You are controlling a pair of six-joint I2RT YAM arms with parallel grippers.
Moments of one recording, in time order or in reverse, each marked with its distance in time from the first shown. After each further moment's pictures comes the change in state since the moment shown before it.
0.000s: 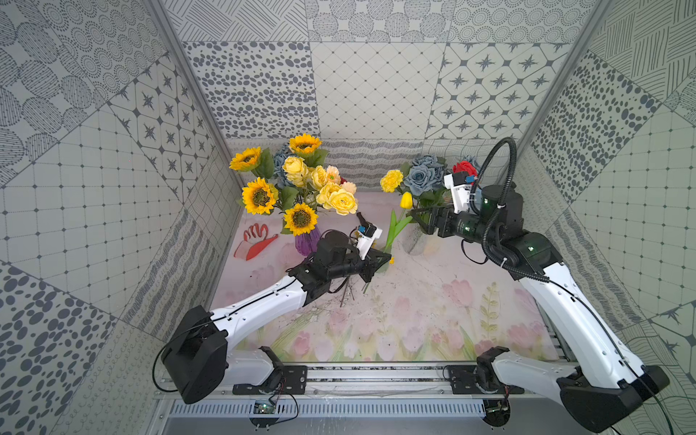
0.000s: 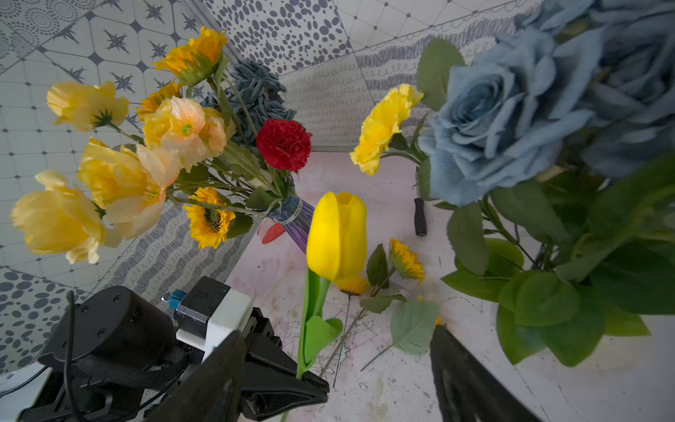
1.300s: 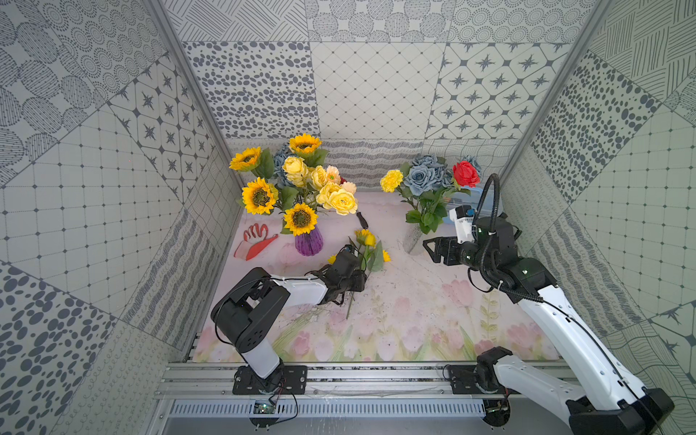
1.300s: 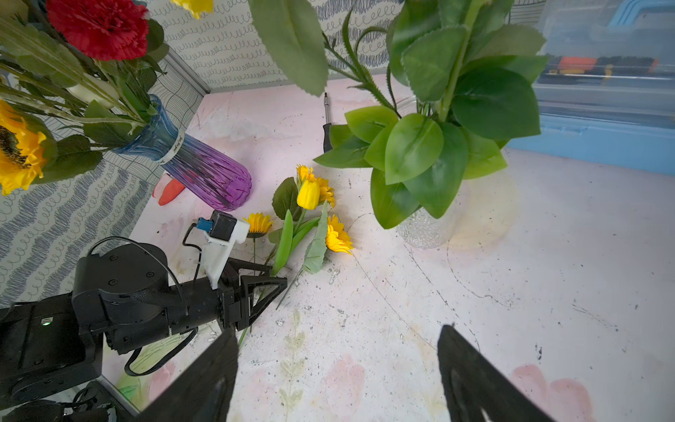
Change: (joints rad) left arm 0.045 0.360 -0.103 -0.030 -0.415 -0.282; right arm -0.030 -0.144 -0.324 -0.034 0.133 -0.062
